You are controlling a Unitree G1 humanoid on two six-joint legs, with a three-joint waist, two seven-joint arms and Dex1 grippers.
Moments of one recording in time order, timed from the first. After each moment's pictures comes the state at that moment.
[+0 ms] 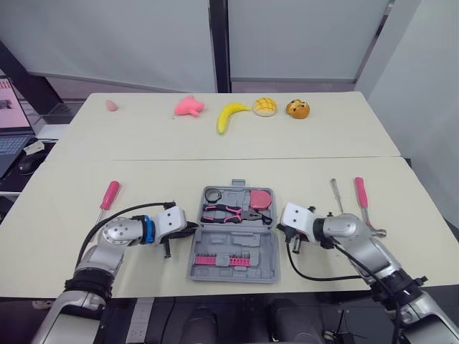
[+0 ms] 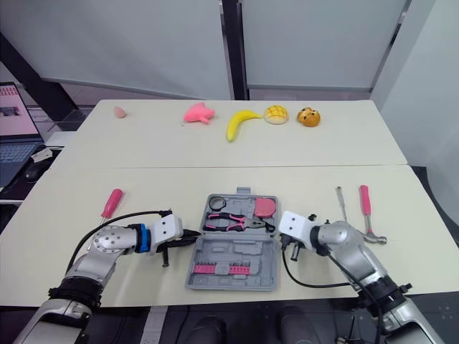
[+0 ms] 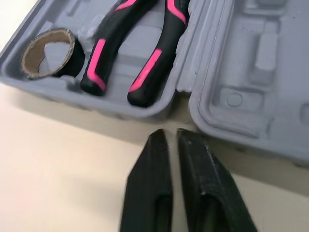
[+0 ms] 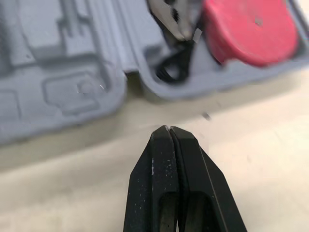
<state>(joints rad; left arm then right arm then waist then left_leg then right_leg) -0.35 0.70 -0.14 0.59 -0.01 -0.35 -1.11 -0.29 -0.56 0.31 -0.08 -0.17 0.41 0.87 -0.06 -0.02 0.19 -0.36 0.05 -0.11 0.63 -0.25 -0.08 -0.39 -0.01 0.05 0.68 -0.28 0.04</state>
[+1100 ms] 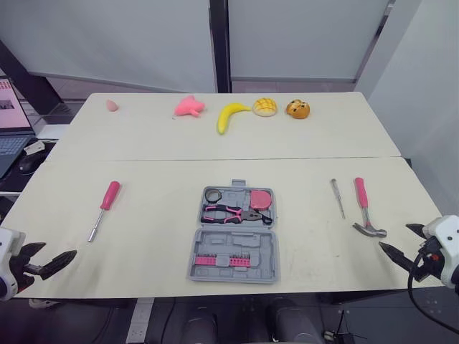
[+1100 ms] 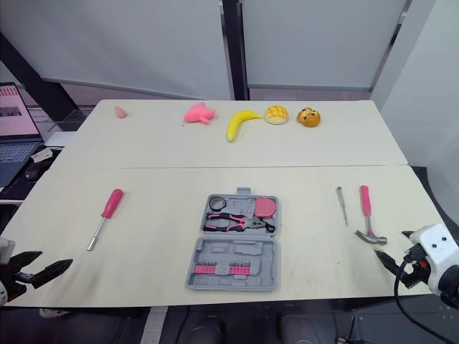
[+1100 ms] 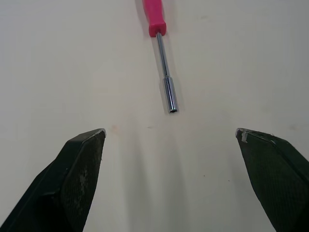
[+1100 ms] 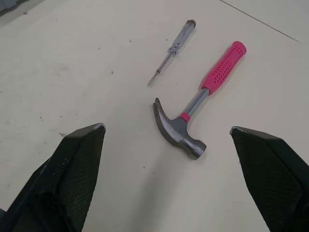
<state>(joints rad) 0.21 0.94 0.58 0.46 -0.39 0.23 -0.97 0.37 -0.71 -0.56 -0.41 0.25 0.50 0.84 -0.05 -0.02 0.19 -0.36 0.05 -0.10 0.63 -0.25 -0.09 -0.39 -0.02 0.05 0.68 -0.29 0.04</state>
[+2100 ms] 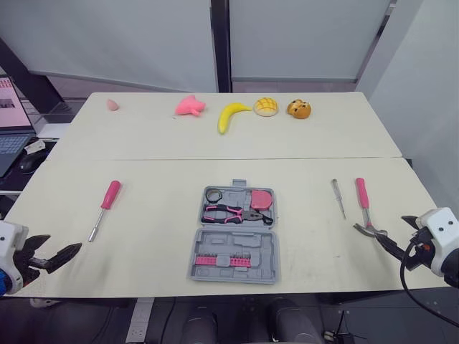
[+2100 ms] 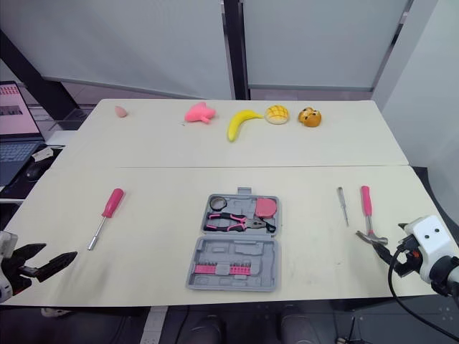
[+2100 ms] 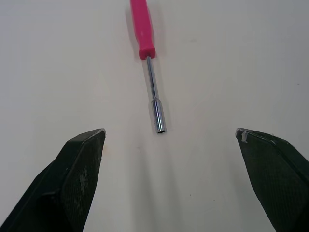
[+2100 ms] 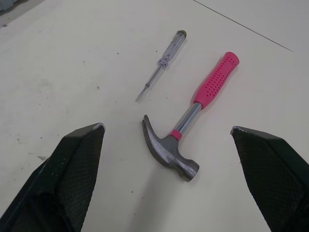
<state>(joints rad) 0.23 0.91 0.61 0.31 -0.42 0.28 -0.93 0.30 -0.73 -0.49 -0.34 0.24 0.46 0.76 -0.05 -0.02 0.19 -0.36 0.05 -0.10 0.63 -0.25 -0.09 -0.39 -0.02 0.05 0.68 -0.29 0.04</state>
